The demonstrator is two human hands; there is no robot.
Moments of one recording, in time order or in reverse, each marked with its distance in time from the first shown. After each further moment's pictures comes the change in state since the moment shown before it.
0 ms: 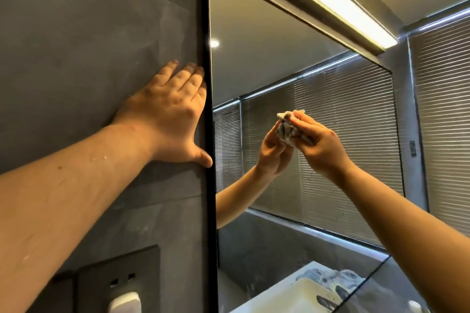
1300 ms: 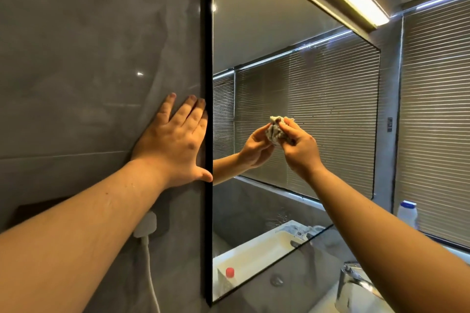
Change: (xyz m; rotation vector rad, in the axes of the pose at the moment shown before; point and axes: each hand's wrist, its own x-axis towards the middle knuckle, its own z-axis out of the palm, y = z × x) left_hand -0.083 0.066 0.024 0.004 -0.193 -0.027; right_hand -0.080 -0.007 0.028 0.036 0.009 0.276
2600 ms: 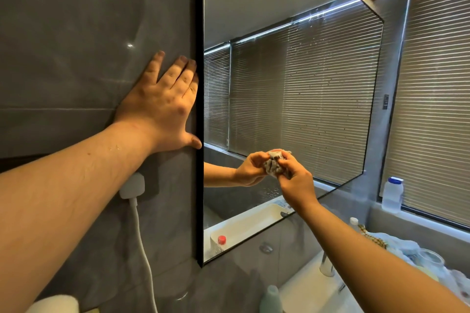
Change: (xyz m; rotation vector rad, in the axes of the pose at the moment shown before) left_hand -0.002 0.005 0.007 0.061 0.066 -0.004; right_hand -0.131 0.072 0.029 -0.032 -0.016 0.189
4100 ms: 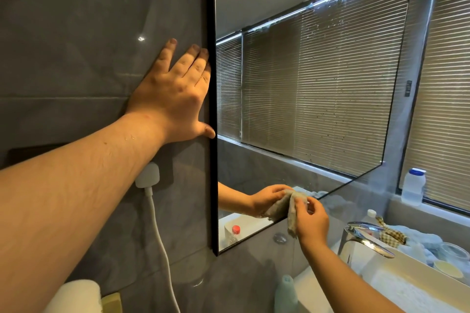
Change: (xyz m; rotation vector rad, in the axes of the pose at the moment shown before) left_hand -0.002 -0.002 0.004 -0.038 0.073 0.042; right_hand -0.091 0.053 0.043 0.278 0.284 0.569
